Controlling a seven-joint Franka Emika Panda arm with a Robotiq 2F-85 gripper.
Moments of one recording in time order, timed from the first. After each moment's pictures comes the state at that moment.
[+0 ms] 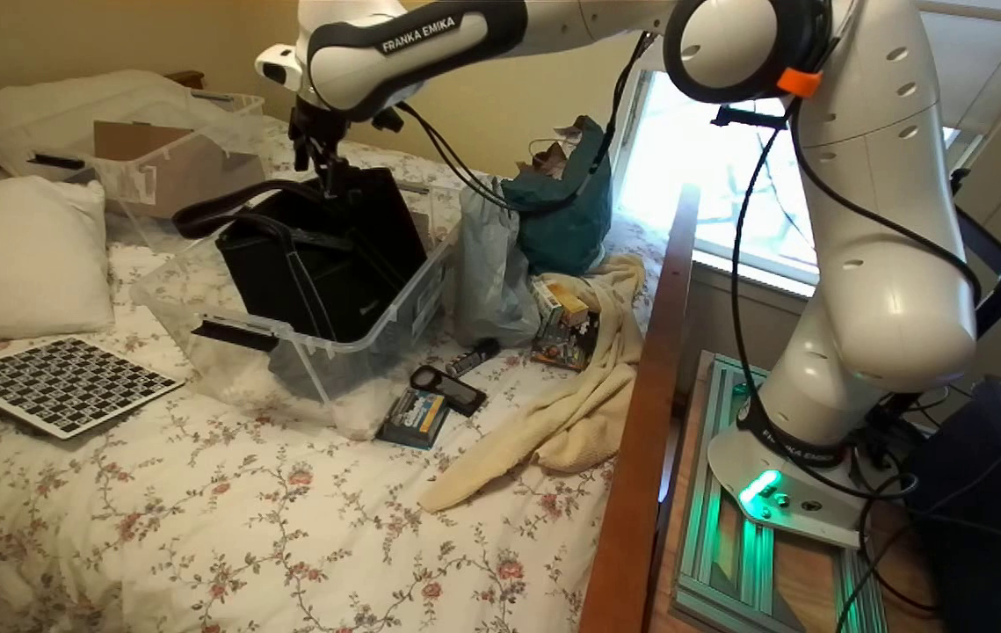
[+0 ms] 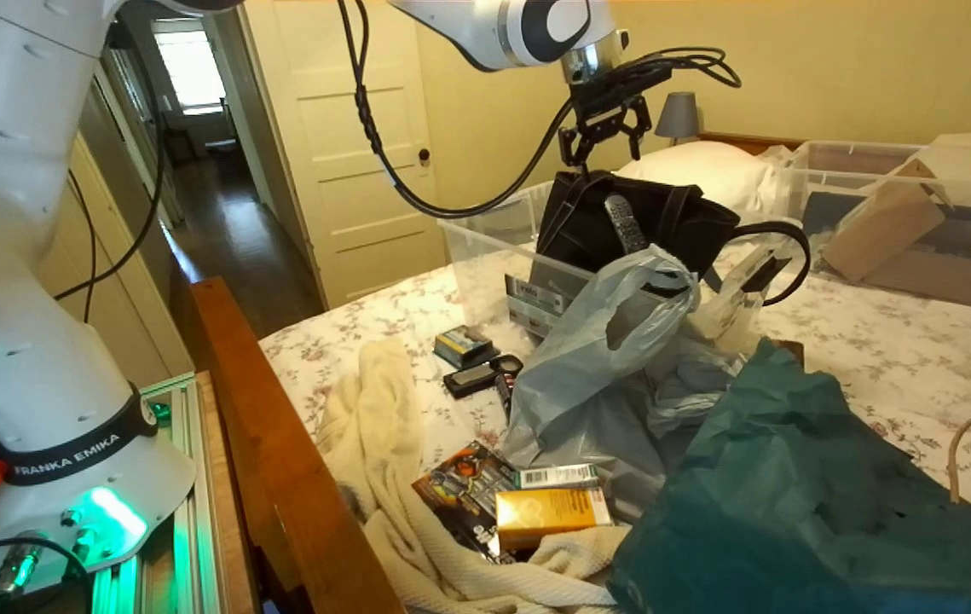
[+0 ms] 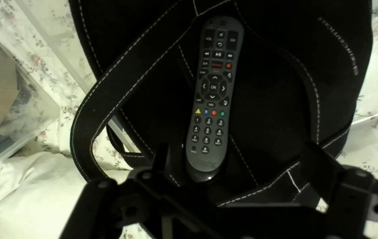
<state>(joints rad) -0.05 0.61 0.09 -1.36 -0.12 2.33 -1.07</state>
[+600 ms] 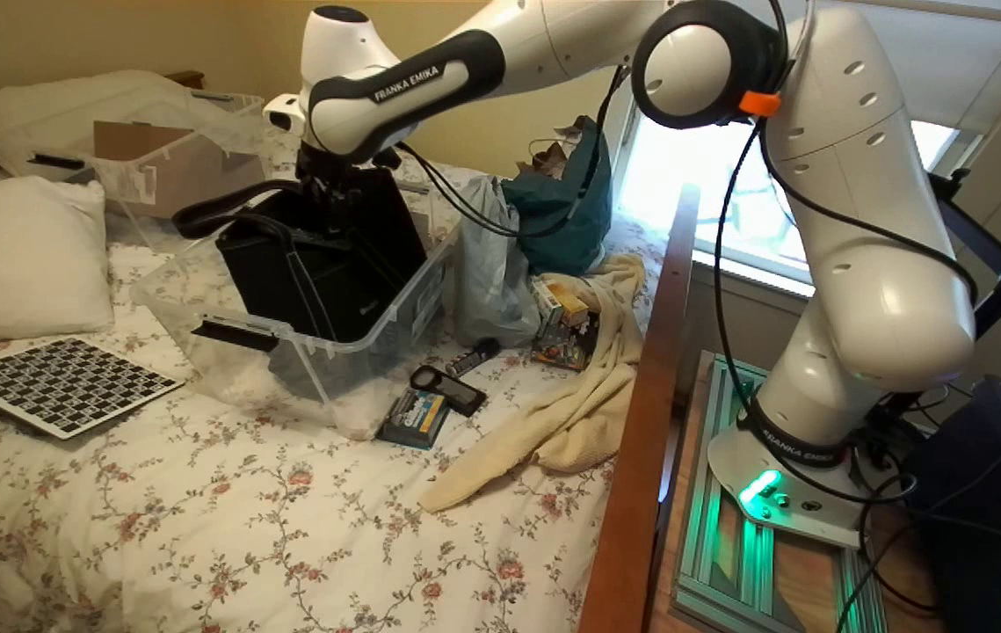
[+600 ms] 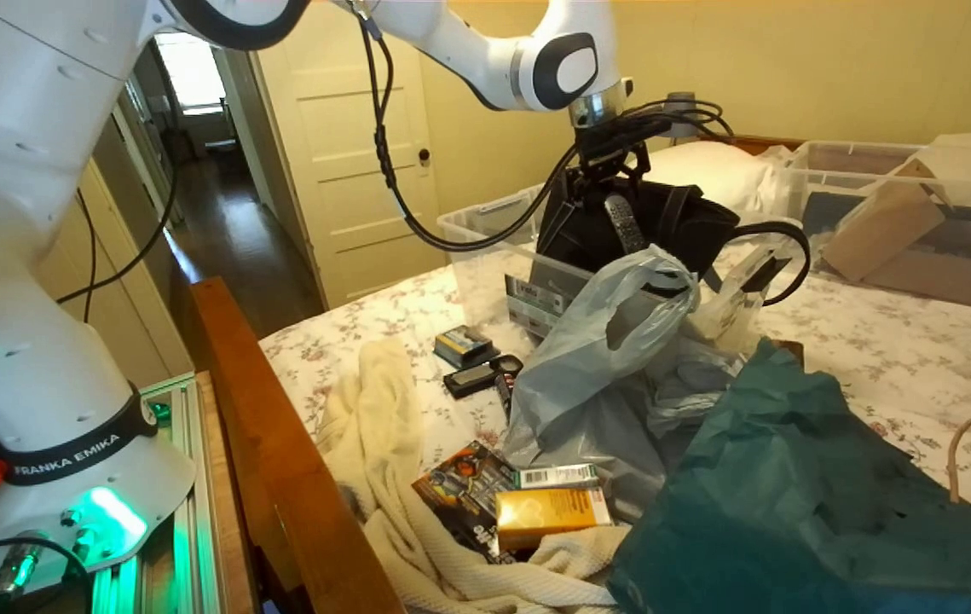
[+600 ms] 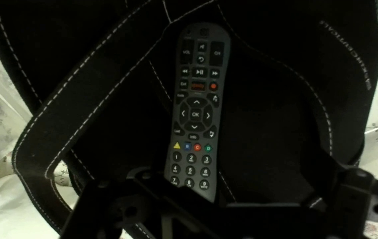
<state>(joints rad) -0.06 0.73 0.10 -1.32 -0.12 2.37 -1.07</state>
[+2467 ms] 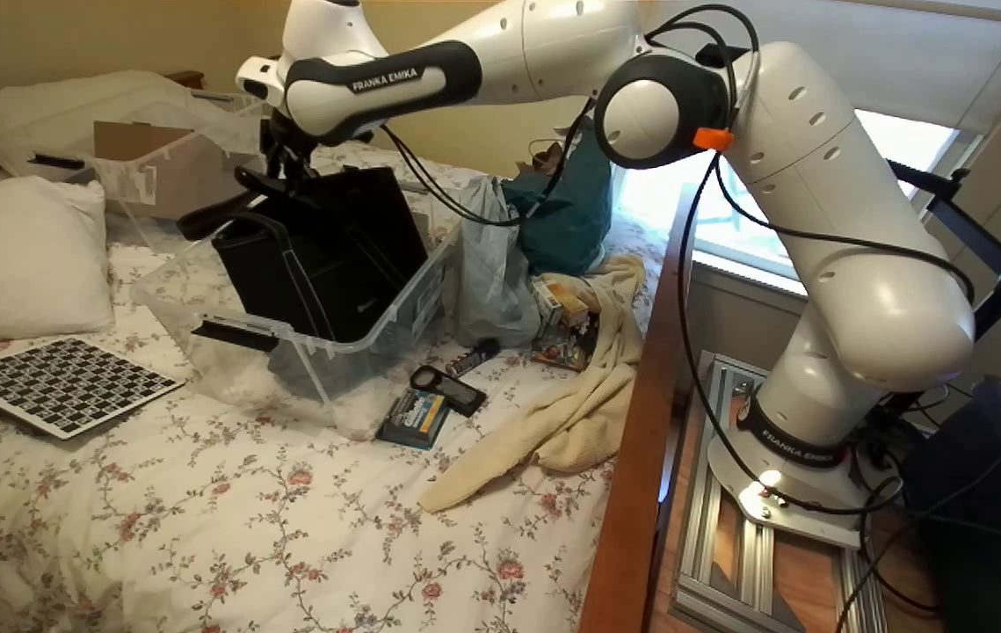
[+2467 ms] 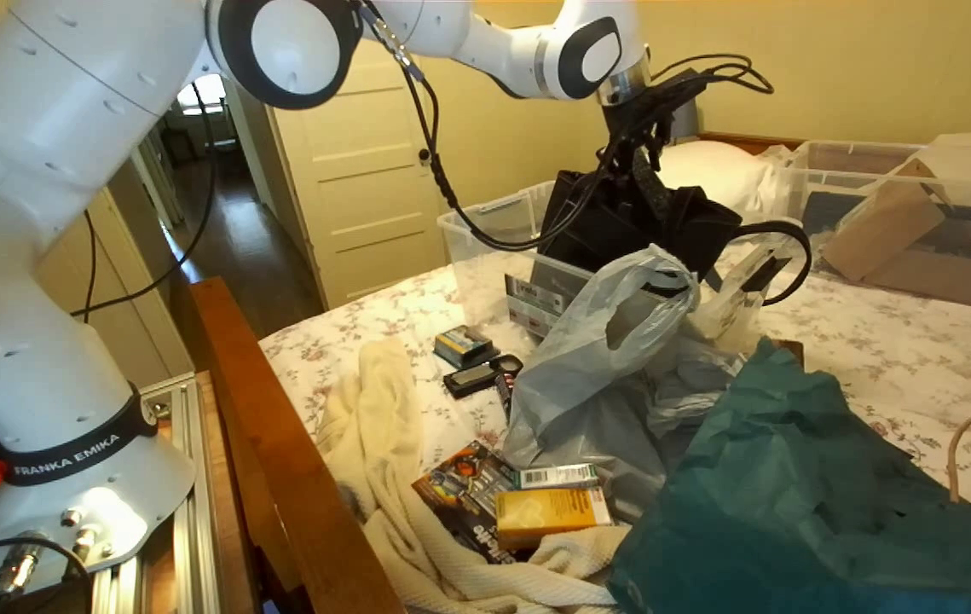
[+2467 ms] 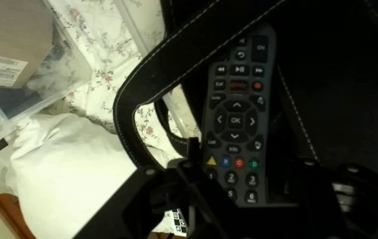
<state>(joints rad) -0.06 0.89 0.12 -1.01 -0.12 2.40 -1.26</state>
